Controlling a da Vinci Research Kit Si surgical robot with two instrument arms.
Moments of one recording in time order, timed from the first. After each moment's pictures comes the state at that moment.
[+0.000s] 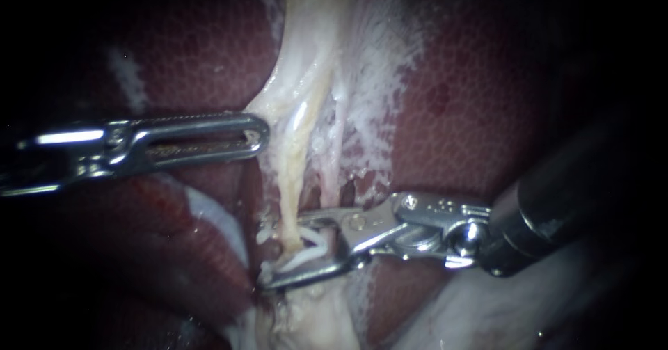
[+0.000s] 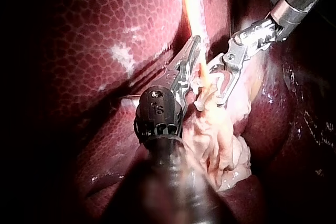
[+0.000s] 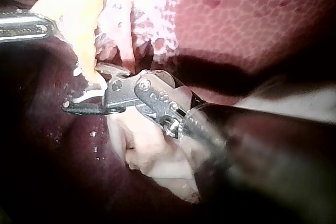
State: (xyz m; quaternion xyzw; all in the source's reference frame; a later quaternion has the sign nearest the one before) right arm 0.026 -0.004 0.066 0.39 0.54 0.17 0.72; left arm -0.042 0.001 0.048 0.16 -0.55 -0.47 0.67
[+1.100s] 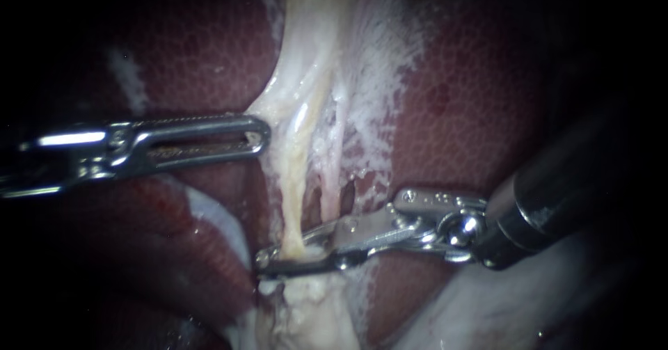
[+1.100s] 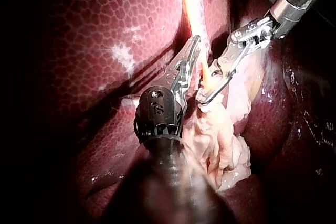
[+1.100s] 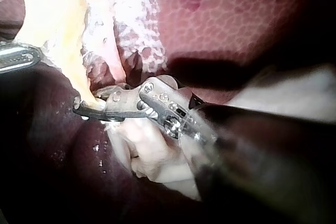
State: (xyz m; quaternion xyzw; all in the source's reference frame) right arm 0.024 -0.004 0.067 0.44 0.47 0.22 0.73; left arm -0.042 0.001 0.048 0.16 -0.55 -0.47 0.67
